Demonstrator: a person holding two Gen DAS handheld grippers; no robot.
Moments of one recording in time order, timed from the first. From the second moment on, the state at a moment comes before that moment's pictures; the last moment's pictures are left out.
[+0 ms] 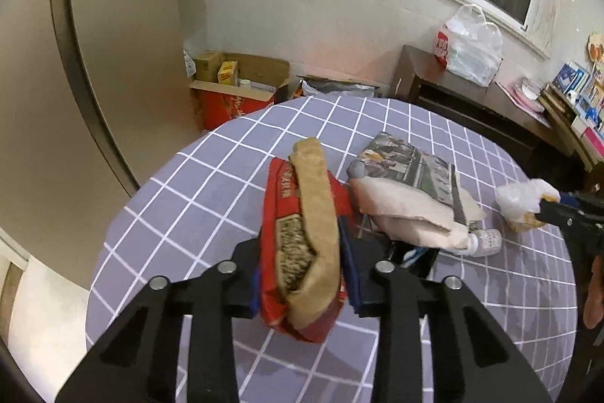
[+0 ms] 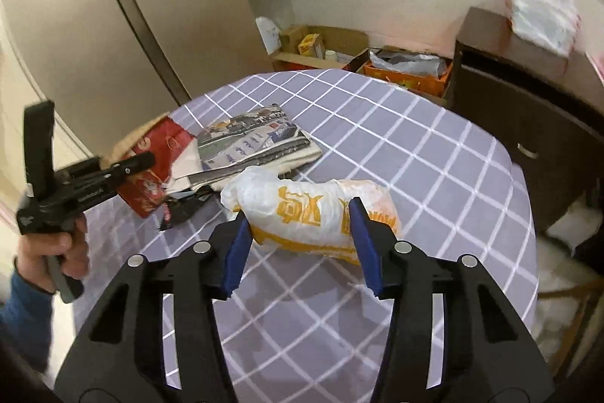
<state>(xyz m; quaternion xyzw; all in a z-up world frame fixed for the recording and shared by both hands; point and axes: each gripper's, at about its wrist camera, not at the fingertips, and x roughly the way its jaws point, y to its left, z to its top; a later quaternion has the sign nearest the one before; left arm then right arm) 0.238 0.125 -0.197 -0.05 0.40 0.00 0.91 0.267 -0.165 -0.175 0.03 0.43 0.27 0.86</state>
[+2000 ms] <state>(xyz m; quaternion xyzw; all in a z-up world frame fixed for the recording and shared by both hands) 0.195 -0.414 -0.288 0.13 0.47 -0.31 0.81 0.091 -0.604 -0.321 0.44 0.40 -0.12 0.79</state>
